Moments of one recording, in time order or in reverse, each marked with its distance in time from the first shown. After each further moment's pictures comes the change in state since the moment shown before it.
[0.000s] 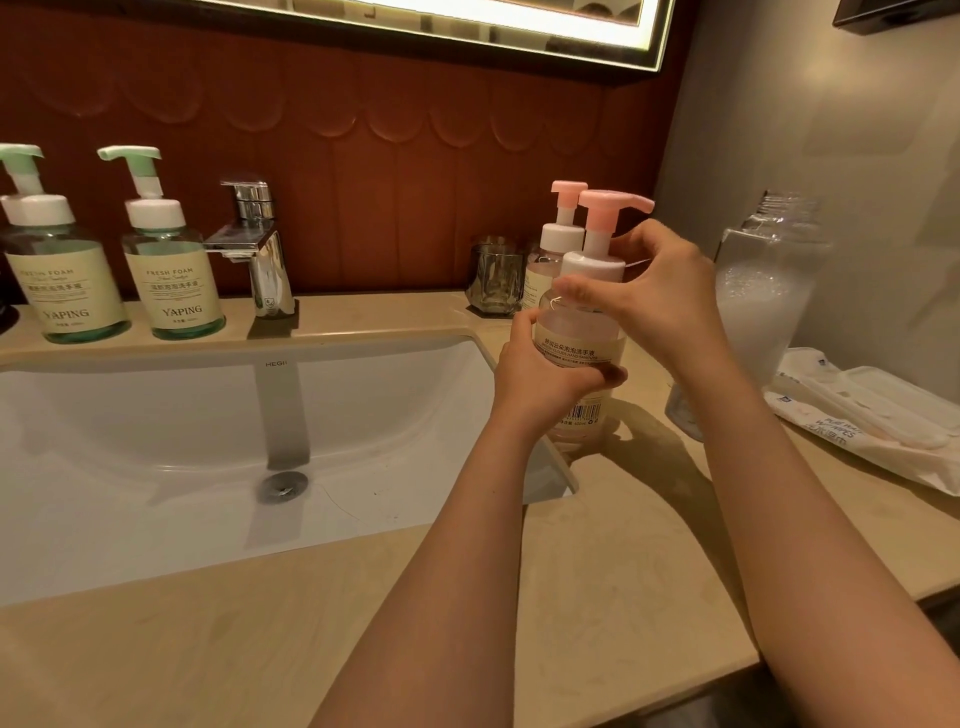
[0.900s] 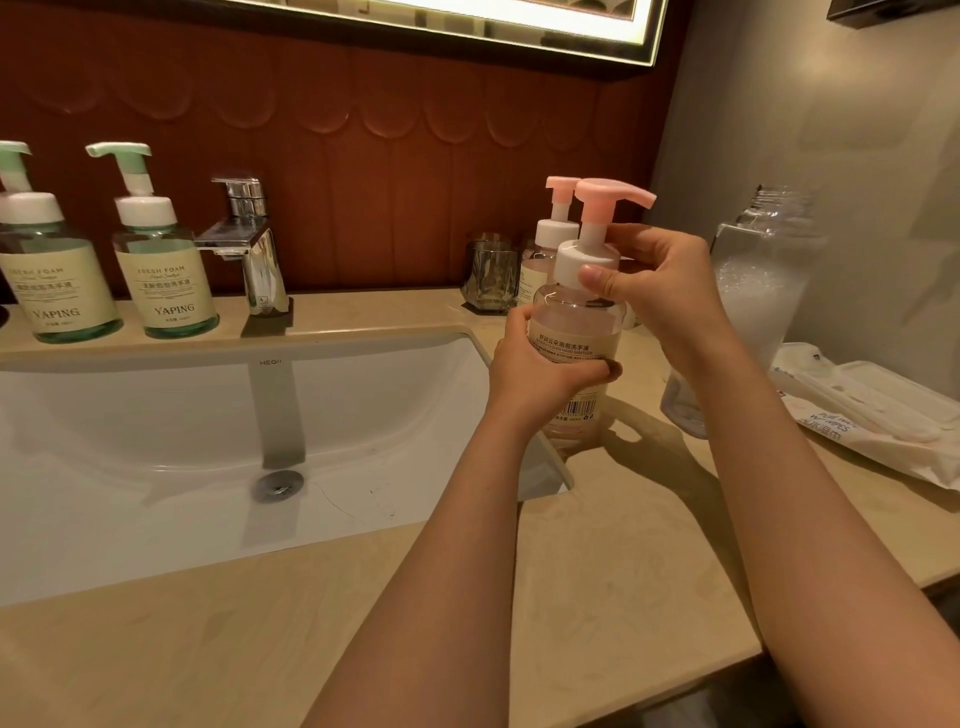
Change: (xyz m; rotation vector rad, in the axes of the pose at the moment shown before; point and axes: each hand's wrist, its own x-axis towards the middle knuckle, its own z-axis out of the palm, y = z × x) left_hand -0.001 0.001 -0.001 0.002 -0.014 0.029; right_hand -0.001 -0.002 -0.009 0.321 -0.117 0.098
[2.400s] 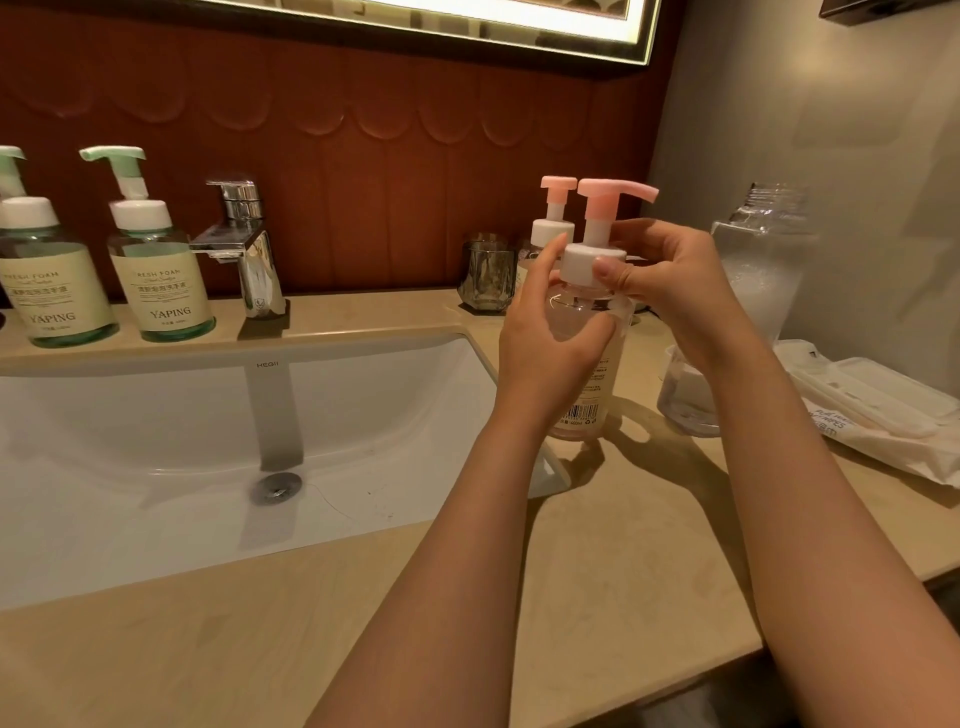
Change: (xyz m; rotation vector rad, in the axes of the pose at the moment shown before) left_hand -0.014 0.025 0.011 -0.023 0.119 0.291; right_hand 0.004 0.004 -0.015 0.110 -0.113 -0.027
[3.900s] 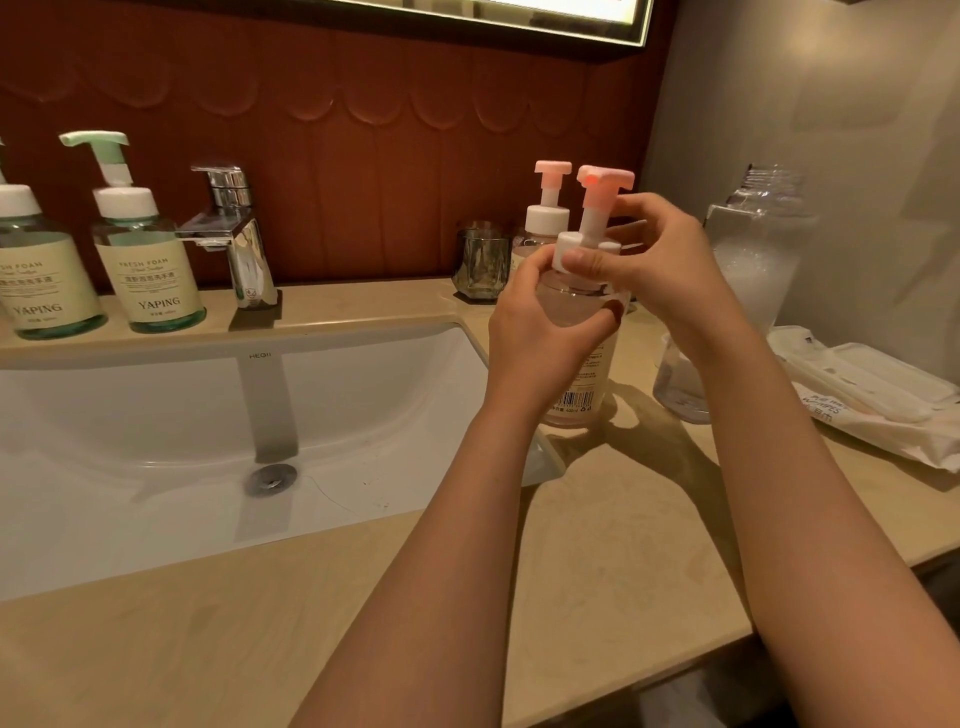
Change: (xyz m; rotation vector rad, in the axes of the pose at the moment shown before) left_hand 0.004 -0.006 0.000 0.130 0.025 -0.003; right_hand -0.001 -0.003 0.006 -0.142 0.071 0.042
